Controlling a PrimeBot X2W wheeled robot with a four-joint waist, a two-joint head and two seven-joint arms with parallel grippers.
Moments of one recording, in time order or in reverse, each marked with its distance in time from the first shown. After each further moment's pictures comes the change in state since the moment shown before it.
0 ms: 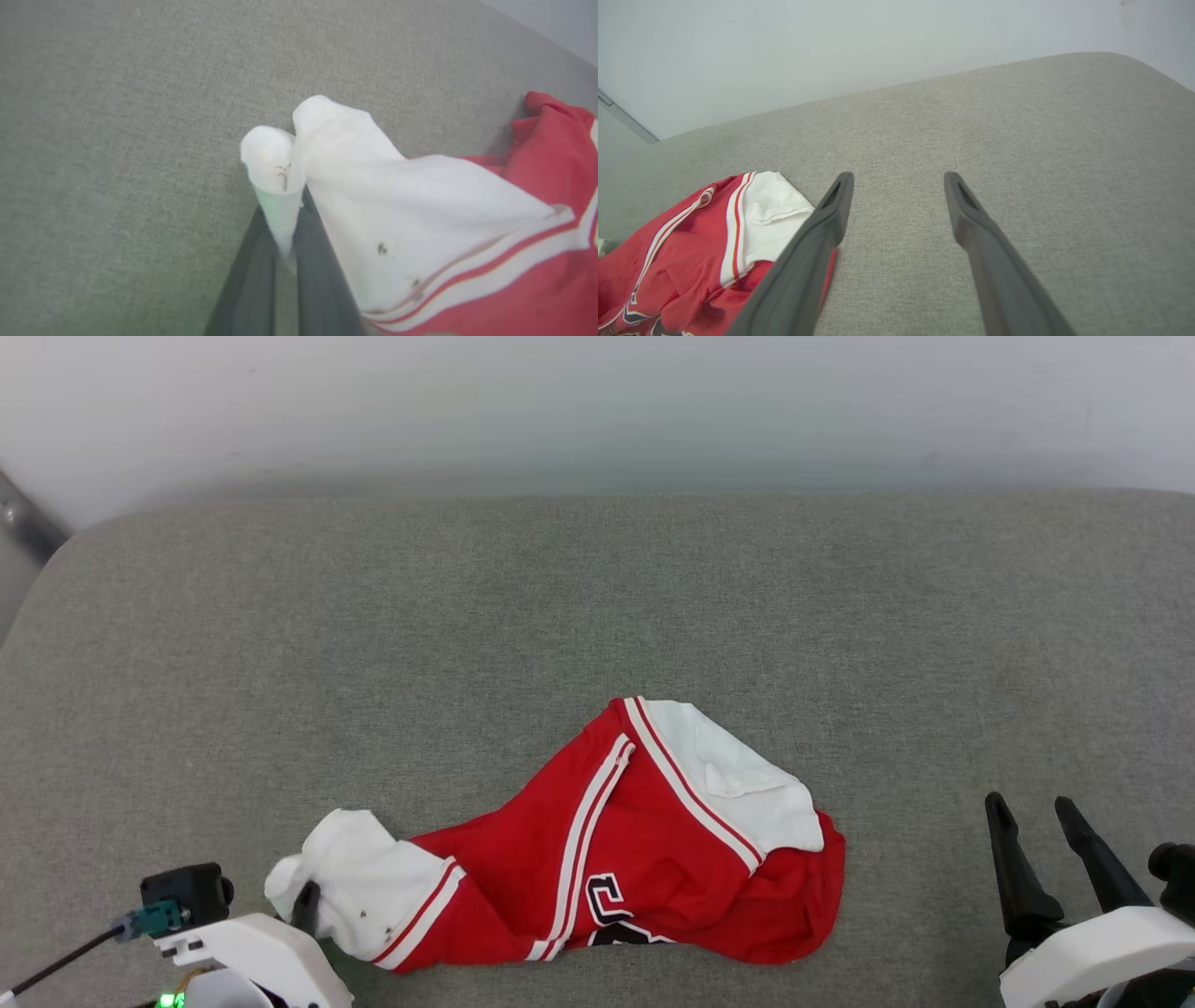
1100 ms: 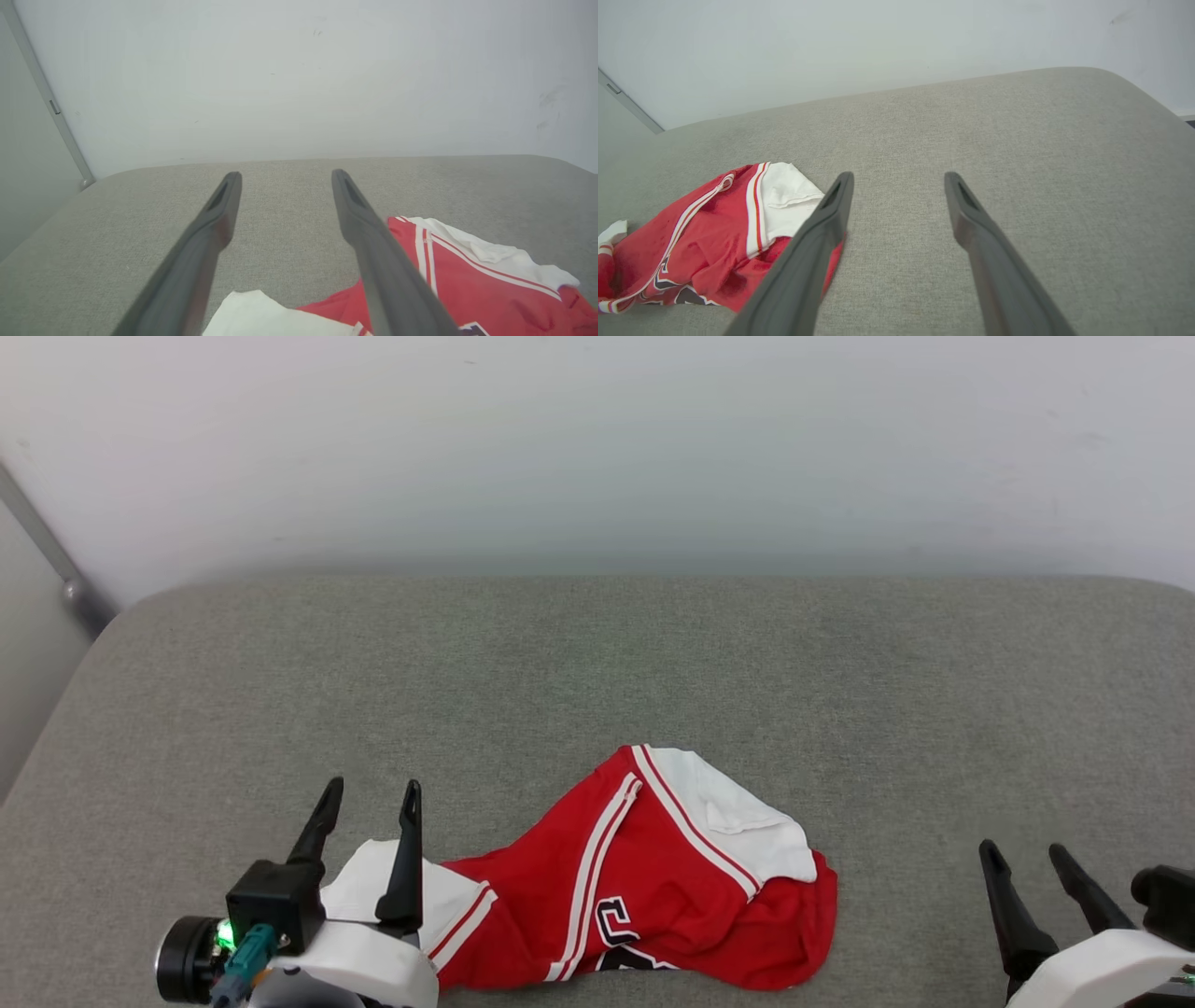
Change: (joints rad) left arm -0.003 -0.051 -0.083 -0.223 0.394 0.104 -0.259; right arm 0.047 0.000 -0.011 -0.013 -0.036 0.000 0.095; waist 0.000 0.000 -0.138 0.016
